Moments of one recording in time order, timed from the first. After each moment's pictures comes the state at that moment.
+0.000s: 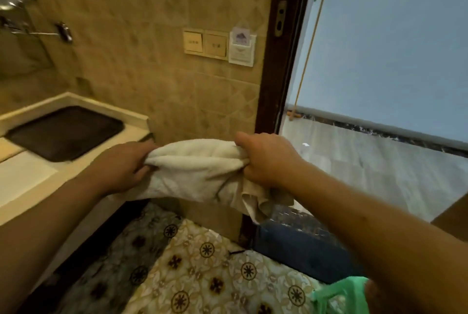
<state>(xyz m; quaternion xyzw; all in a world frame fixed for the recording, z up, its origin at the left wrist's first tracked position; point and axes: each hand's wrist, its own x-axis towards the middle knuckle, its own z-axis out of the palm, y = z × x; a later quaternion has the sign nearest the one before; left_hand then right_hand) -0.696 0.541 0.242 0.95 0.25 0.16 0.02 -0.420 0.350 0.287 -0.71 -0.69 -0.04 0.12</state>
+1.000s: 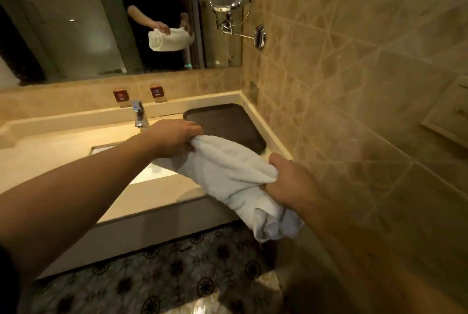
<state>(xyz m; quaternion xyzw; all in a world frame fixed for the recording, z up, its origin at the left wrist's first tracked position) -0.818 0.834 0.259 0.80 0.59 -0.03 -0.07 -0.504 0.822 0.204 -0.52 -0.81 0.19 0.19</state>
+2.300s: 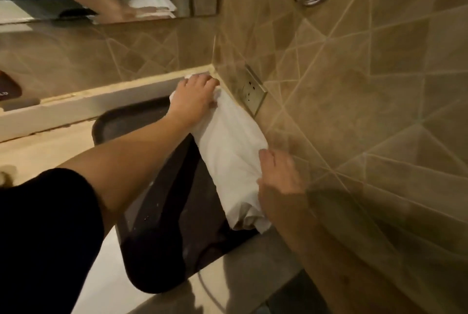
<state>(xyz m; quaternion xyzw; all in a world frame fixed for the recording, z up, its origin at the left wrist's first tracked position) -0.873 1.405 0.048 0.79 0.59 0.14 -0.03 -0.653 1.217 0.079 -0.66 -0.75 0.00 0.04</state>
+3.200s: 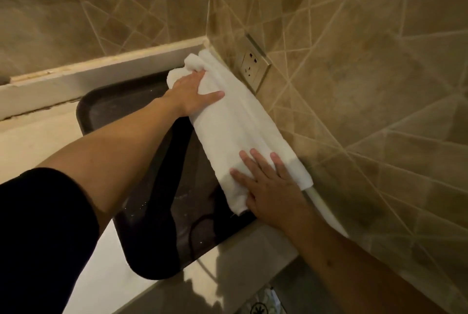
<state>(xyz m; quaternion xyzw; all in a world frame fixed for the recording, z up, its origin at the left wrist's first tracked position) -0.882 1.407 0.006 0.66 0.64 0.14 0.36 -0.628 1.199 0.012 -0.47 -0.88 -0.01 -0.10</state>
